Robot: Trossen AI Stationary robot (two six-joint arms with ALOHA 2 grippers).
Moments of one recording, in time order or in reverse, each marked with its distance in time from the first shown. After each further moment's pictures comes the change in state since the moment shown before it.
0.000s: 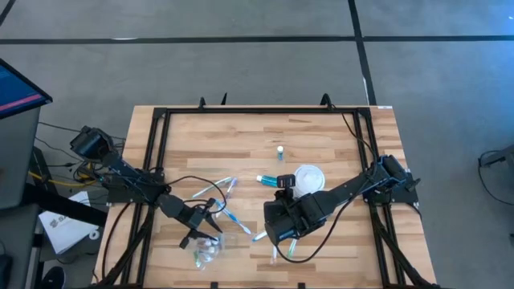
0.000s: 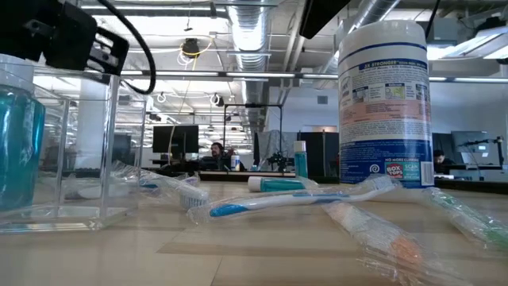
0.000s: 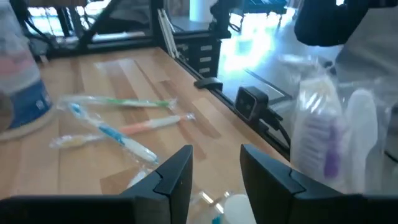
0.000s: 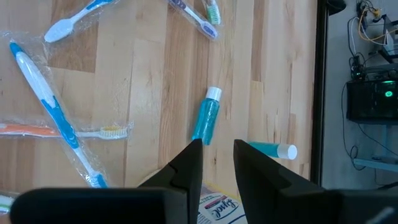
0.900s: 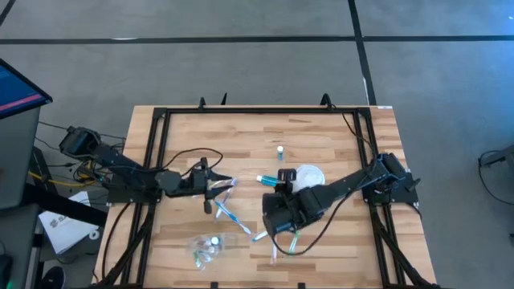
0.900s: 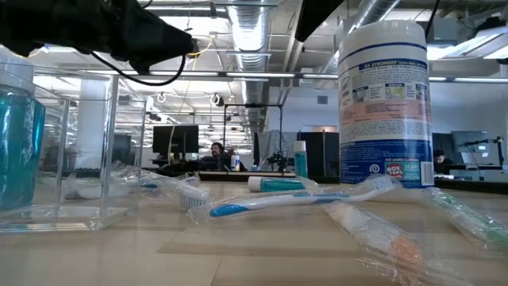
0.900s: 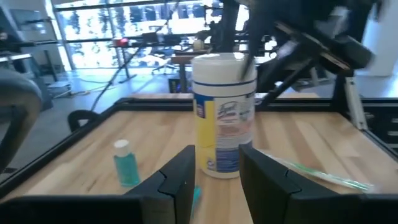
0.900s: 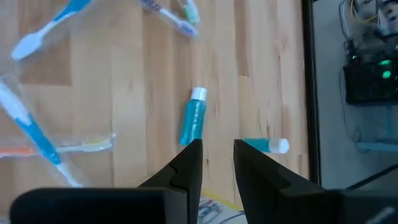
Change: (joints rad) left arm 0.263 -0.155 0.000 0.053 -0.401 0.092; right arm -0.049 -0.015 -0.002 0.002 0.017 0.053
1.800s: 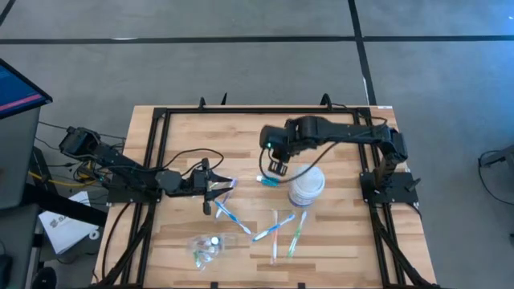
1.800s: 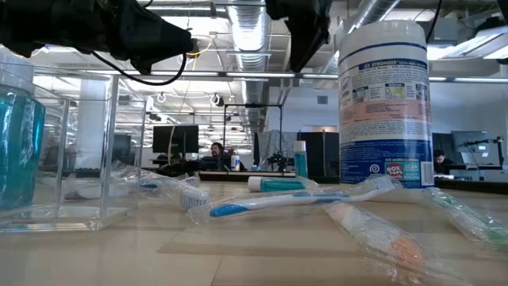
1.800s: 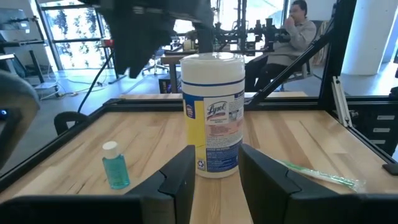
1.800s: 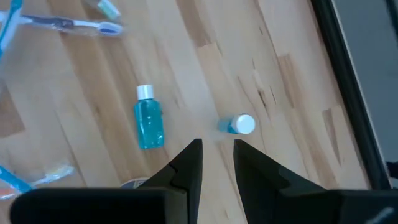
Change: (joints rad) left arm 0.006 0.000 0.000 -0.001 0.046 0.000; right arm -0.481 -0.117 0.002 0.014 -0.404 -0.072
